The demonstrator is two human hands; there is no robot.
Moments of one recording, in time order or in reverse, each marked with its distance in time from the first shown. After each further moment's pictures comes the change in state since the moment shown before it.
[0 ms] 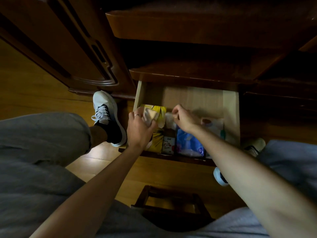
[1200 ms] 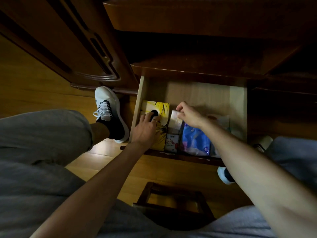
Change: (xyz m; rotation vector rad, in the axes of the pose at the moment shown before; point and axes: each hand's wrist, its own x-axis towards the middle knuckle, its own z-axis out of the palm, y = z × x) left_hand 0.001 -0.008 0.011 0.590 -0.410 0.265; right_hand 0.013 0.009 -0.005 0.131 -0.251 0.031
